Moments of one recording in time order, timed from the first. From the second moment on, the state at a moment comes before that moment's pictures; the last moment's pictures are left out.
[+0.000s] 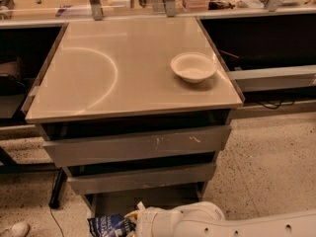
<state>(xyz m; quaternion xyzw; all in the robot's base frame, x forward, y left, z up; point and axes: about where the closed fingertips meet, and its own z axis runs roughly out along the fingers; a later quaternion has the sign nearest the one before) 0.330 0.092 0.552 -0.58 0.70 0.23 0.34</state>
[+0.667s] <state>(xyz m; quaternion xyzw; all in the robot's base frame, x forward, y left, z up) 0.336 0.100 0.571 -0.58 0.70 0.23 0.35</state>
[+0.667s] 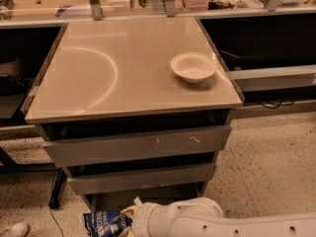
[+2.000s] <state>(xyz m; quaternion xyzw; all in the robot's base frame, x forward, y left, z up) 0.378 0.133 0.707 -0.60 0.66 0.19 0.40</state>
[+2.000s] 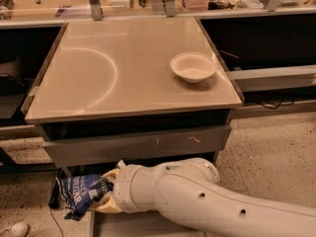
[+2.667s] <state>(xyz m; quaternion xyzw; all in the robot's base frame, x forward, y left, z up) 0.419 0.141 0.811 -0.62 0.63 0.13 0.45</state>
